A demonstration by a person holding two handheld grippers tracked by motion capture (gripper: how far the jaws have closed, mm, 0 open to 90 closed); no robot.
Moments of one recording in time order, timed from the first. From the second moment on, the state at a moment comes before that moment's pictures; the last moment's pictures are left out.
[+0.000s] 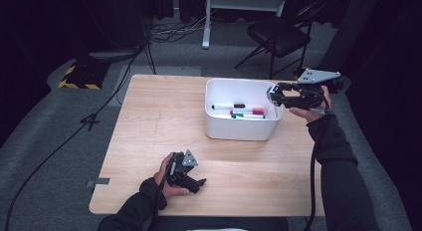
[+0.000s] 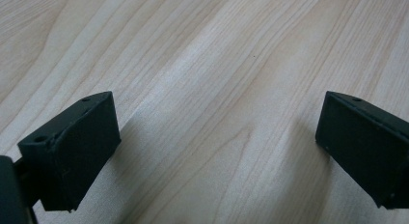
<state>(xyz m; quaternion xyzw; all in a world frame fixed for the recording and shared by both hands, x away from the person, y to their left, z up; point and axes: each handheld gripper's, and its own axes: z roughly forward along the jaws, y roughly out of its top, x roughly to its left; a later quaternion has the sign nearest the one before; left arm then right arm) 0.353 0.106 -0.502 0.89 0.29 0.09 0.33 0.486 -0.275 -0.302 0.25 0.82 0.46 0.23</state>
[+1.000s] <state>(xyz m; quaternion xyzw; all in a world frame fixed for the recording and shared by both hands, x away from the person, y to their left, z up) 0.352 0.106 -0.502 0.89 0.29 0.09 0.33 0.519 -0.209 -0.343 0.21 0.89 0.36 0.18</state>
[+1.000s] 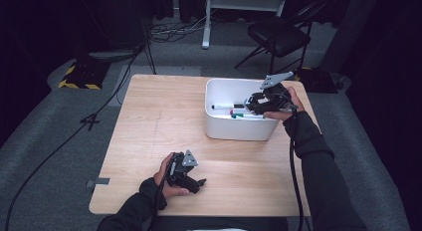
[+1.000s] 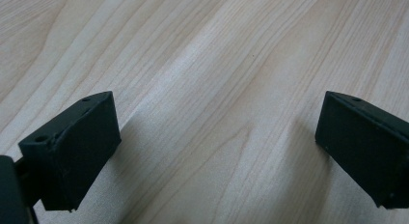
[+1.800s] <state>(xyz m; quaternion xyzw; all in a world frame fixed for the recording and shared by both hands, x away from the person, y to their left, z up) 0.352 0.106 -0.502 0.89 0.29 0.09 0.33 0.521 -0.229 -0.352 0.21 0.93 0.26 0.14</state>
